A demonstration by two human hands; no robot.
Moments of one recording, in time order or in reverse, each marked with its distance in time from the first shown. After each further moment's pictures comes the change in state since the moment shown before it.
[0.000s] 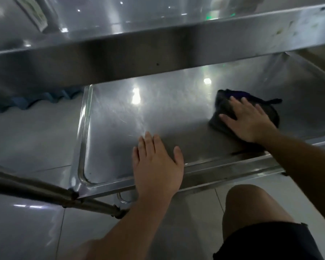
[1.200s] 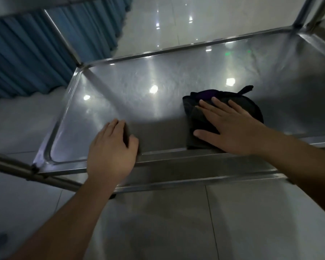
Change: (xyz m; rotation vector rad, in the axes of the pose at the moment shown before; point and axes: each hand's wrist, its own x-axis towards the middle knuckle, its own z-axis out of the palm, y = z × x) left_hand -0.005 0.018 -0.016 -0.028 0.010 -0.141; right_hand -0.034 0.034 -0.012 -0.063 -0.157 -0.511
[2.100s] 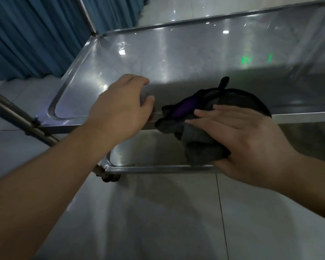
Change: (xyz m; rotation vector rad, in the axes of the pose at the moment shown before) left_hand -0.008 -0.009 -0.005 -0.098 0.142 0.237; right_hand -0.066 -0.079 0.062 0.019 0.662 -0.571
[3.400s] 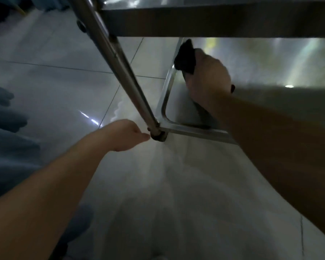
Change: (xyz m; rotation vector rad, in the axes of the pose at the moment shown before) left_hand -0.134 -0.279 0.113 0.036 -0.719 -0.582; right_hand 0.157 -0.069 0.333 0.178 -0.143 0.666
